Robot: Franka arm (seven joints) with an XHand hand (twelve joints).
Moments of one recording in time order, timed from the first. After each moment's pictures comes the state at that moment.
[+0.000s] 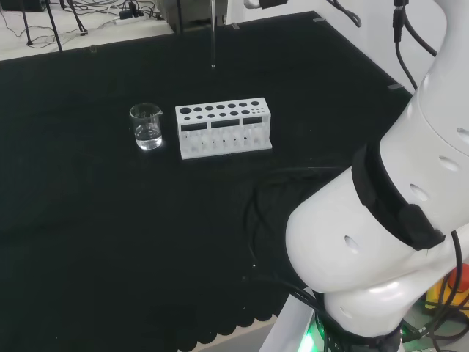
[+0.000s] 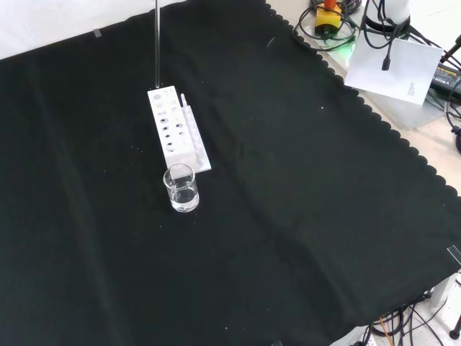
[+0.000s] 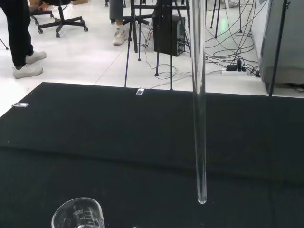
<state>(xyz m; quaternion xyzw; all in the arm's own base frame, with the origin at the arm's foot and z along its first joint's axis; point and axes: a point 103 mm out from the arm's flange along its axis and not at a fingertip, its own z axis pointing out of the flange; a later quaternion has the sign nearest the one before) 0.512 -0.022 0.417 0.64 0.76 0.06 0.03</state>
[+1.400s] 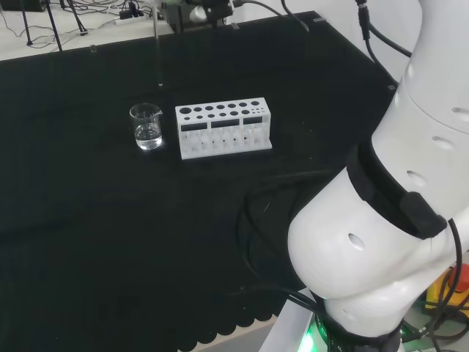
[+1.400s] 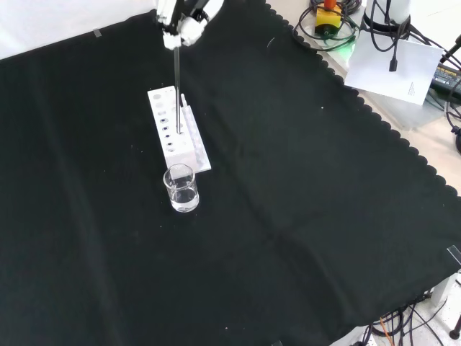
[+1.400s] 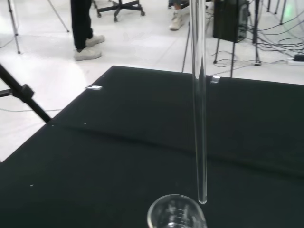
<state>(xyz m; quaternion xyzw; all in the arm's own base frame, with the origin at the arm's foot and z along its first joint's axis) 0.536 0.084 0.394 0.57 0.82 0.05 0.00</state>
